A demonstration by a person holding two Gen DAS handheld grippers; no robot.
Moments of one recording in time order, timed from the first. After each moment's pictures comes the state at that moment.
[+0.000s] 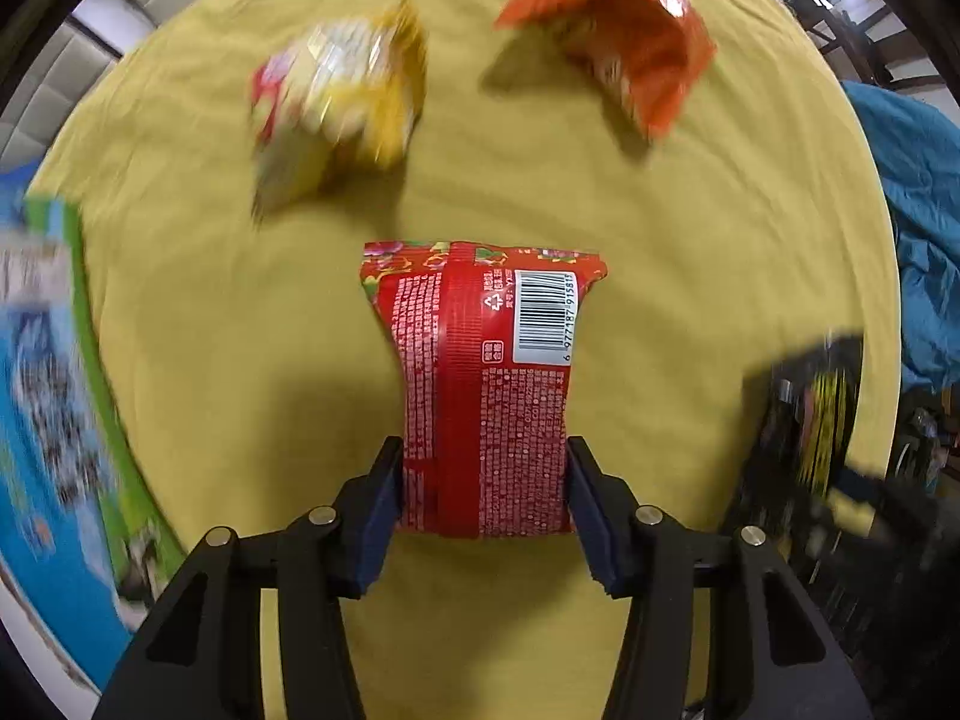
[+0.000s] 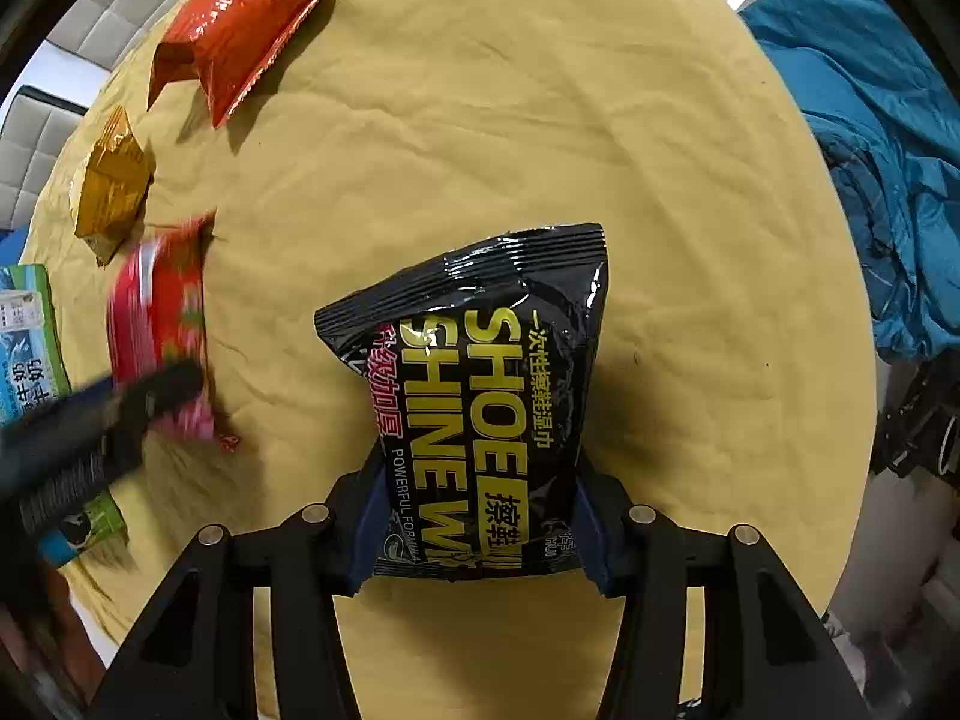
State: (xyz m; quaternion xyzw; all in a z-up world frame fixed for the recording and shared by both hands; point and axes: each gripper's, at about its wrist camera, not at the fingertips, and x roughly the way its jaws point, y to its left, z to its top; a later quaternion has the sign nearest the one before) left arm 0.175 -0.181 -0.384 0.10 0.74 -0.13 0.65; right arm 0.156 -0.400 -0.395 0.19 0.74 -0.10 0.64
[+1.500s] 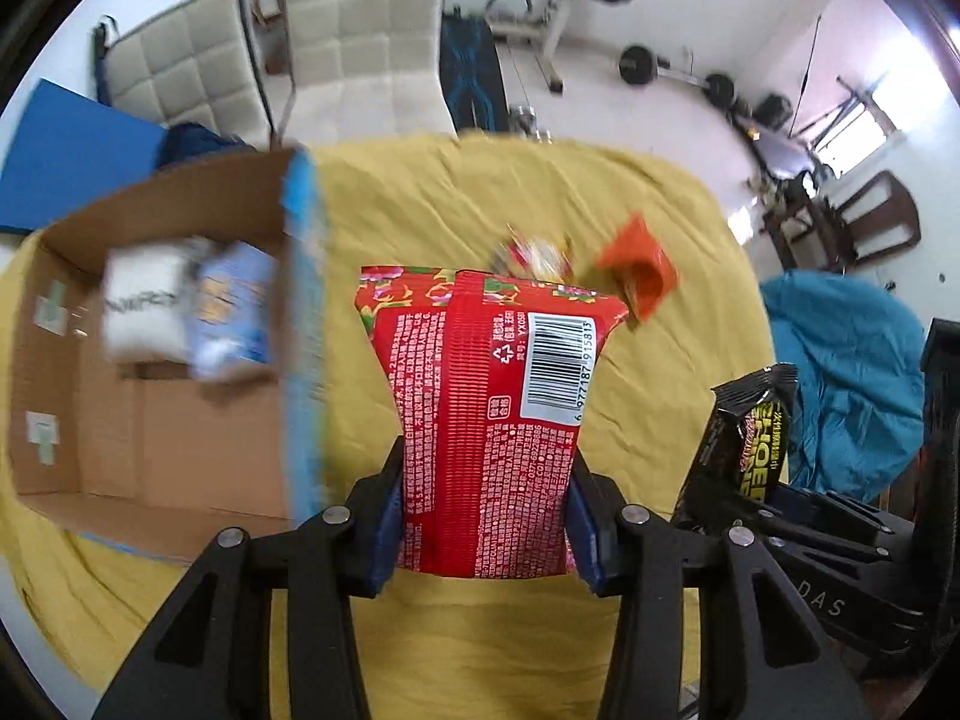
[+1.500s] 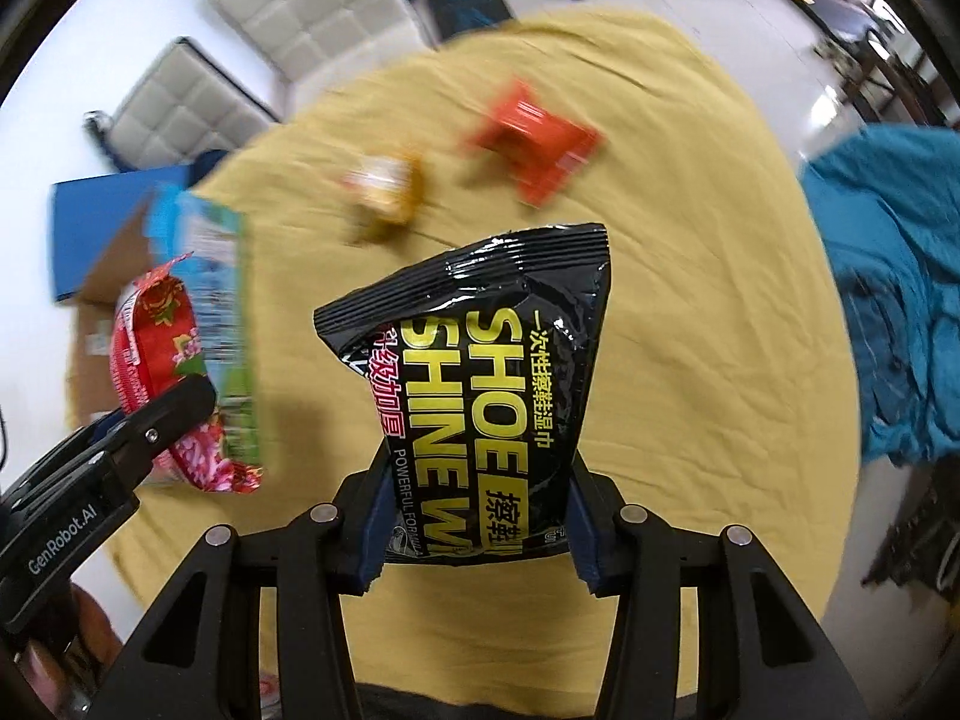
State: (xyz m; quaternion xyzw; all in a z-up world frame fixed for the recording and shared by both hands) left arm 0.149 -0.037 -0.195 -0.04 0.61 -0.10 0.79; right arm 0.151 -0.305 -0.271 0.15 0.67 0.01 0.73
